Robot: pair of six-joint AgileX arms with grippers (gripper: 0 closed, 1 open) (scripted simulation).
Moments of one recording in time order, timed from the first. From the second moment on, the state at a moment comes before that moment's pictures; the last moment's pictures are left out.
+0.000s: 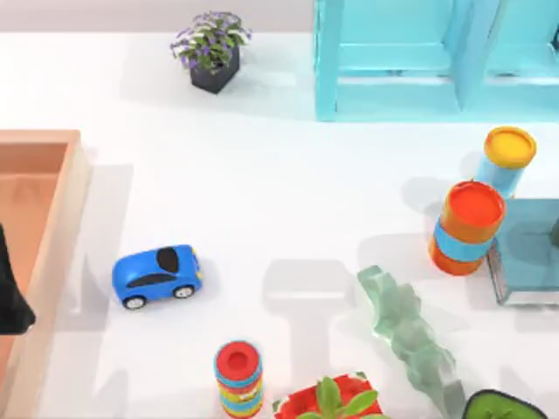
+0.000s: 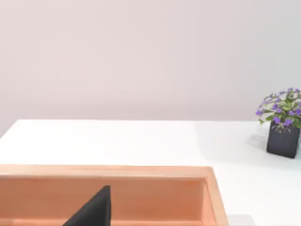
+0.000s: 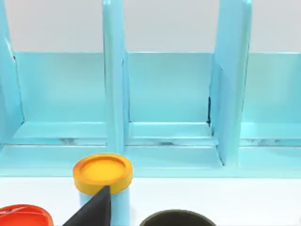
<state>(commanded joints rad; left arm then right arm) 0.00 0.00 0.00 0.00 0.00 0.00 0.00 0.00 0.00 0.00 0.00 0.00</state>
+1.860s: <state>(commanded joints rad) 0.00 0.00 0.00 0.00 0.00 0.00 -0.06 1.87 1.73 -1.44 -0.01 -0.05</state>
